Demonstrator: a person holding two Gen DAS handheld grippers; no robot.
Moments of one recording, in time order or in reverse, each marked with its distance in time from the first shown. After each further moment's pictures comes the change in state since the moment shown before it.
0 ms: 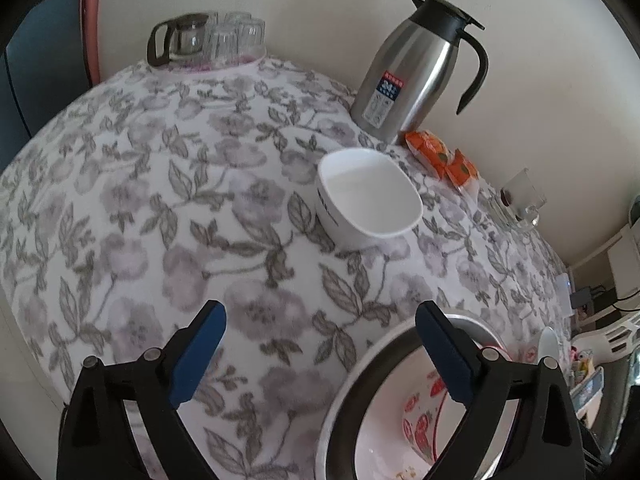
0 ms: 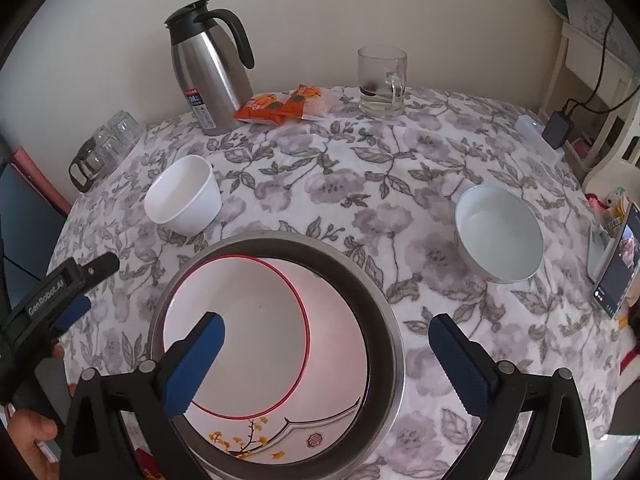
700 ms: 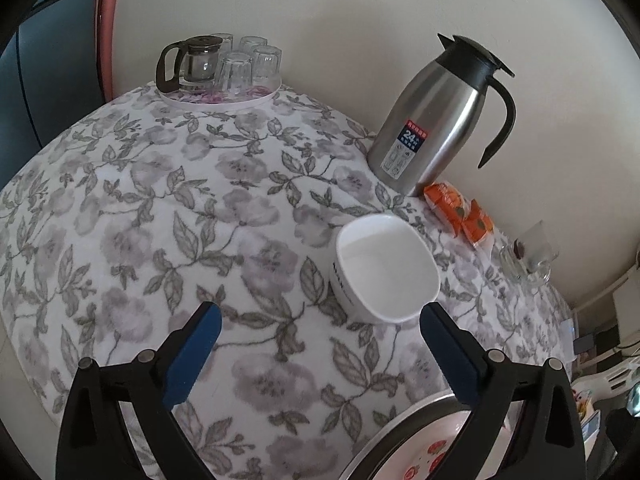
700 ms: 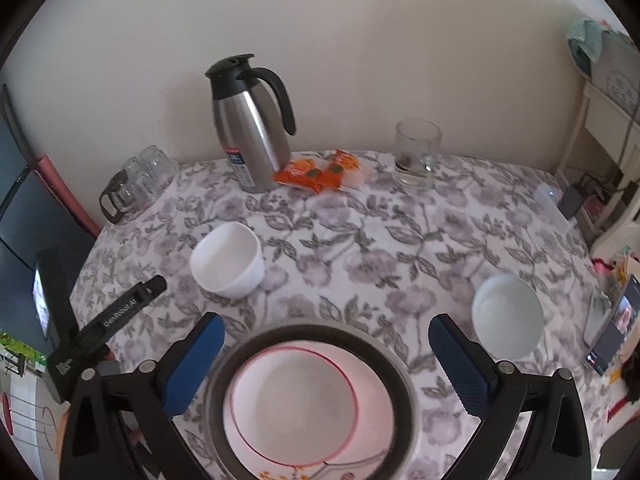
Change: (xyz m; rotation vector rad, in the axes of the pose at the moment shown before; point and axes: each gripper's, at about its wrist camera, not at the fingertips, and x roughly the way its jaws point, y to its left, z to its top) left arm 0.013 0.013 0.050 -0.063 -0.080 0.003; right arm -0.043 0.038 0.064 -0.057 -0.125 0.064
